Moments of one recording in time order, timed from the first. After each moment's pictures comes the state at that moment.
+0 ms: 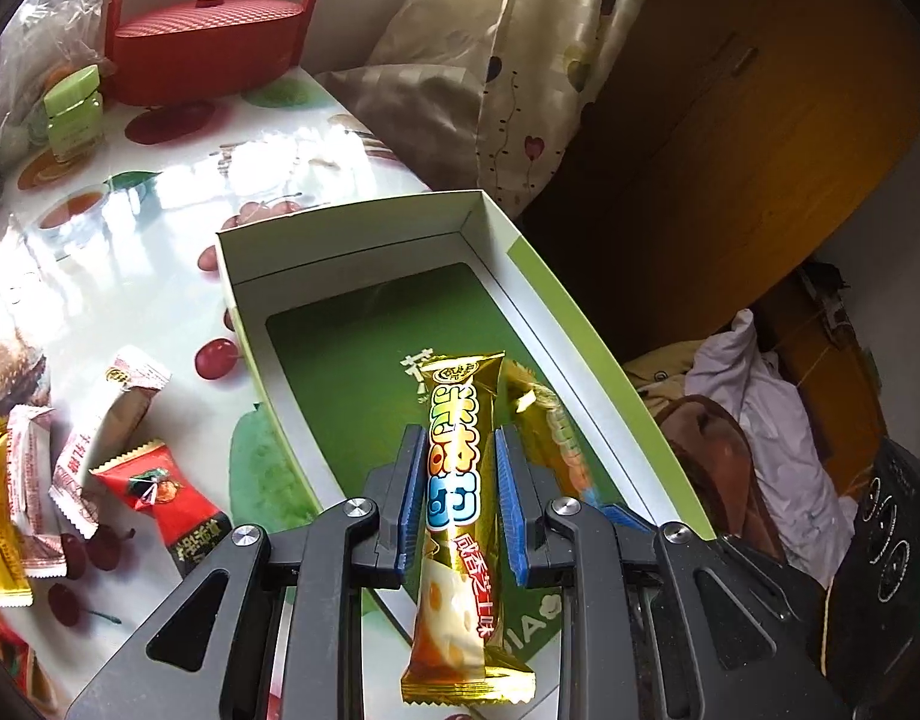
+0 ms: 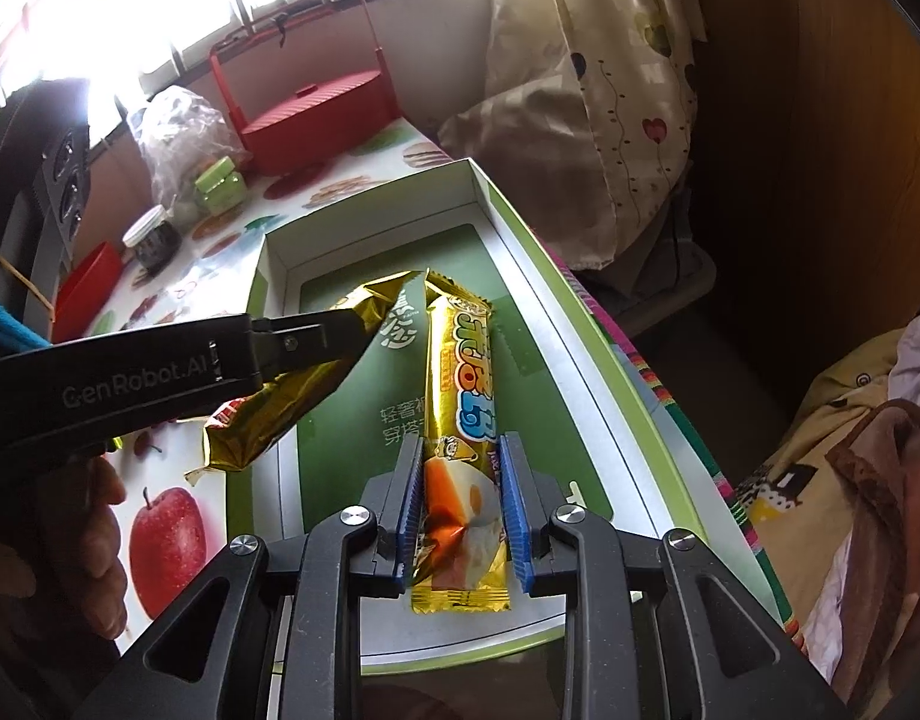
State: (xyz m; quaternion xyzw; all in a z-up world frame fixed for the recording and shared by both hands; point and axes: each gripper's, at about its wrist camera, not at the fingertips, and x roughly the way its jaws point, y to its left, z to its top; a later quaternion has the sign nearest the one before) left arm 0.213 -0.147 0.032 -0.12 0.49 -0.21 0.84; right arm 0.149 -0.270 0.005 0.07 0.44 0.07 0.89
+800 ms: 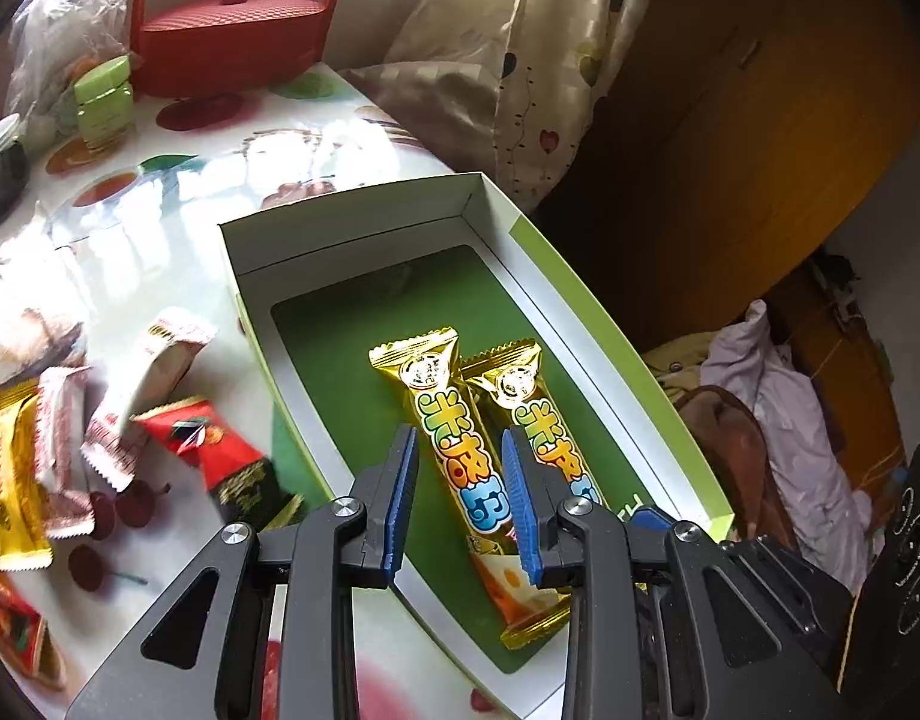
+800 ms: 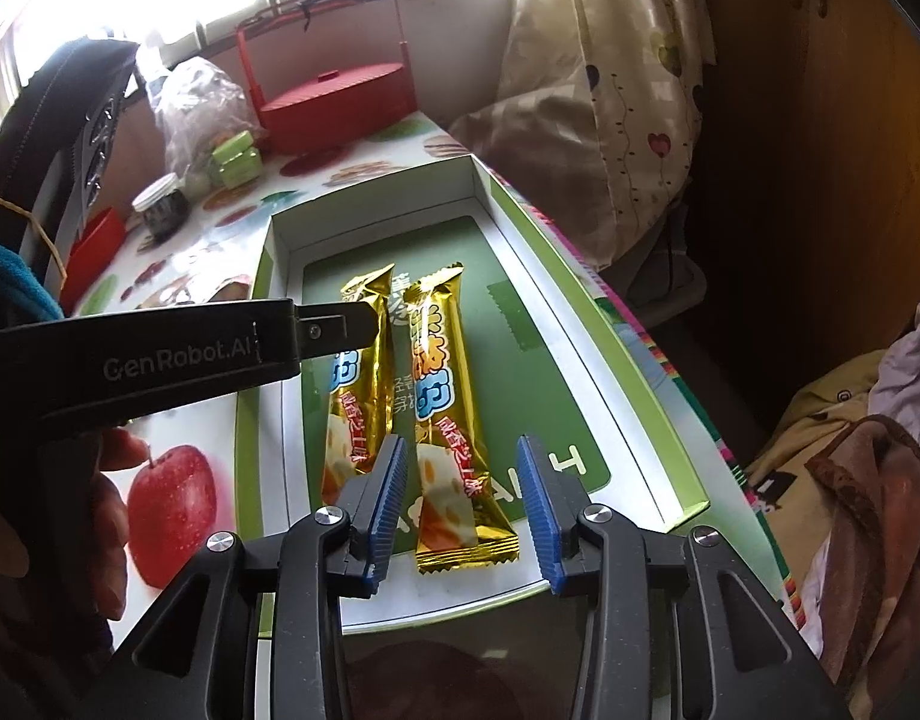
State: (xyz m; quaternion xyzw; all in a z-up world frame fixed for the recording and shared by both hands) left arm 0.192 -0.135 0.031 -0.10 0.49 -0.19 0.84; right arm 0.127 -0.251 0.008 0.03 0.44 0.07 0.89
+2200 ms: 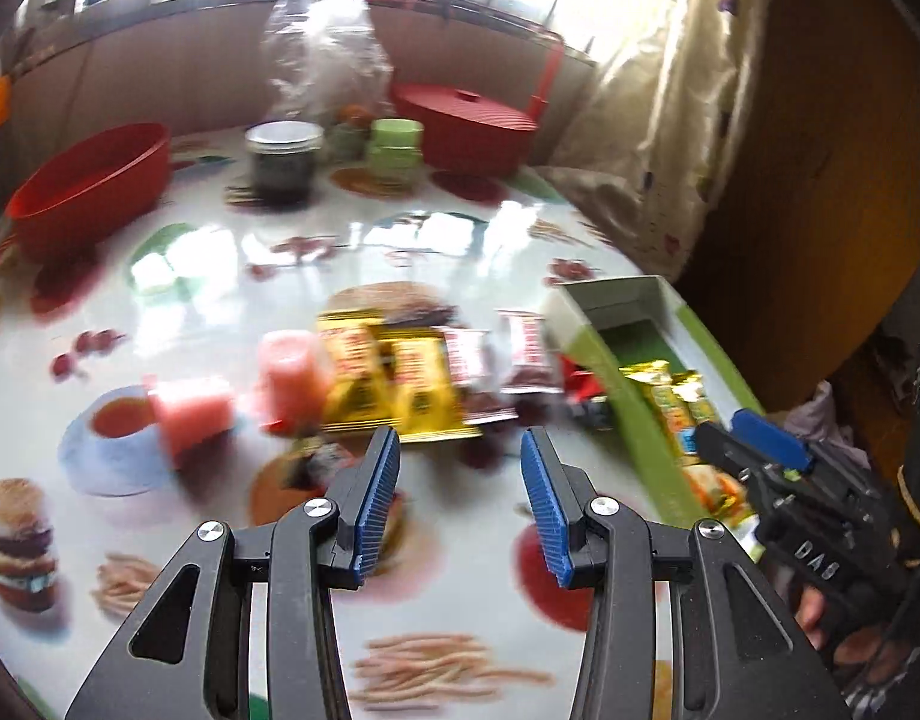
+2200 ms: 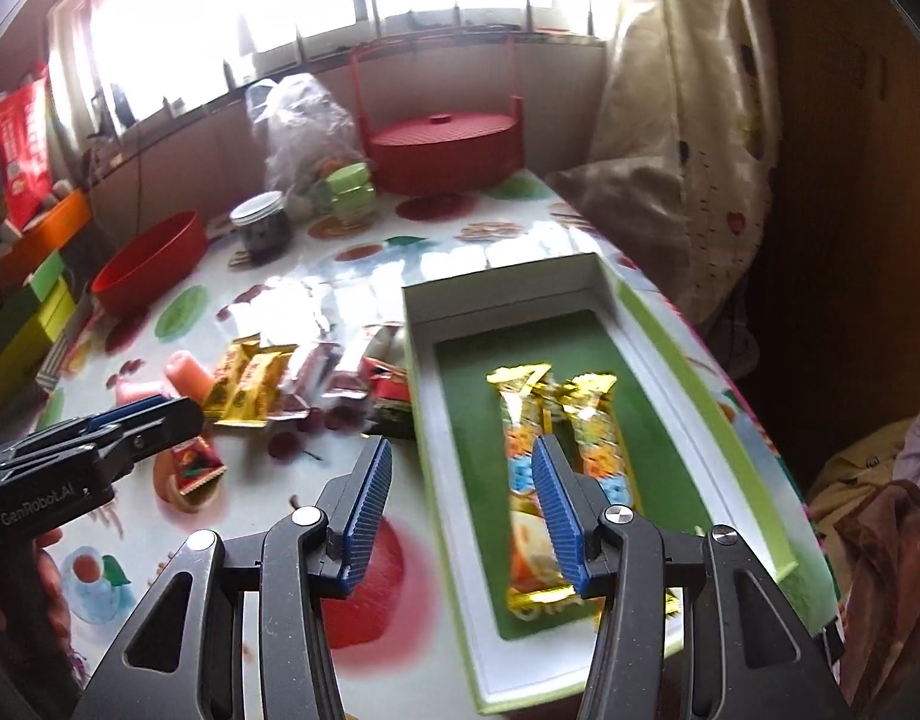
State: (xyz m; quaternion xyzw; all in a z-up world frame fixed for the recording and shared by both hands) left arm 0.096 0.036 0.060 -0.13 0.42 -0.04 0.90; right arm 0.124 -0.167 0.048 0.00 0.39 0.13 0.91
